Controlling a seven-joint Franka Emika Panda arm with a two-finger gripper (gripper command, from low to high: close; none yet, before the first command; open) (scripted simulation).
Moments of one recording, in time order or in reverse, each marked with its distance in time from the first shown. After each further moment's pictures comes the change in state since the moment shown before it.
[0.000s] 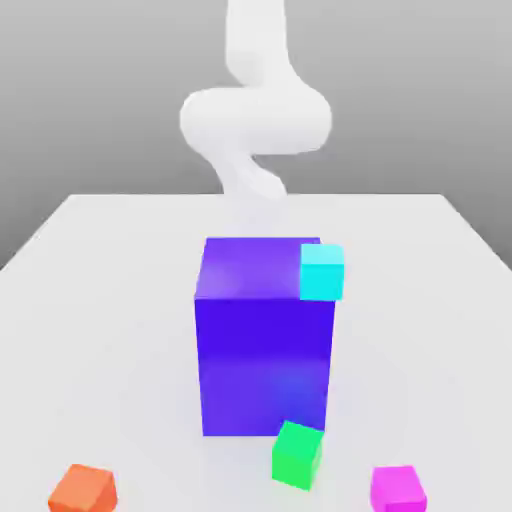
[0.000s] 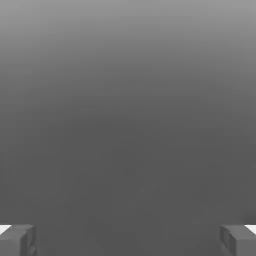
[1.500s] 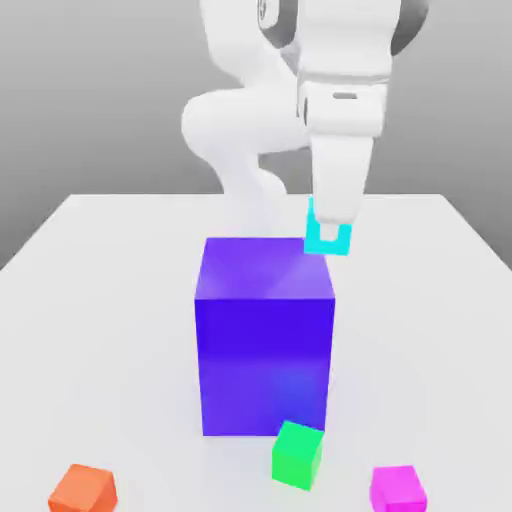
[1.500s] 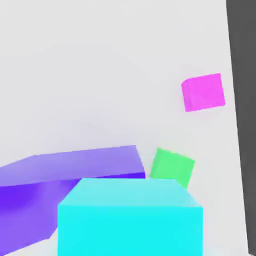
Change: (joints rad) arm 0.350 0.335 -0.102 -0.241 -0.168 -0.171 -0.915
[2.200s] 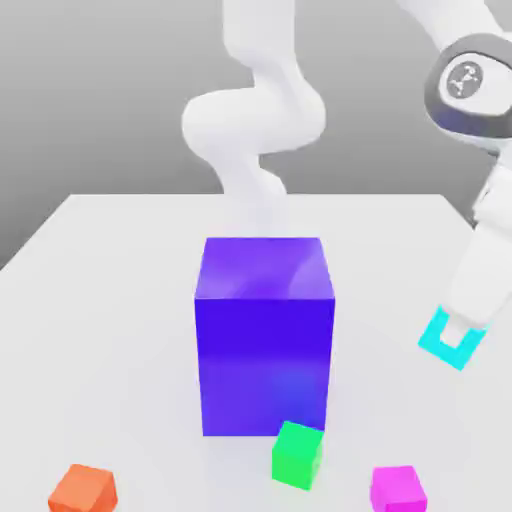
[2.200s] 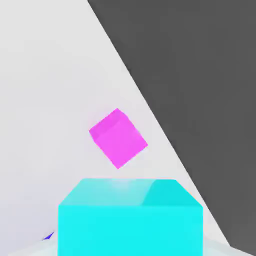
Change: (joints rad) arm 0.080 0.578 0.192 0.371 -0.262 0.061 0.917
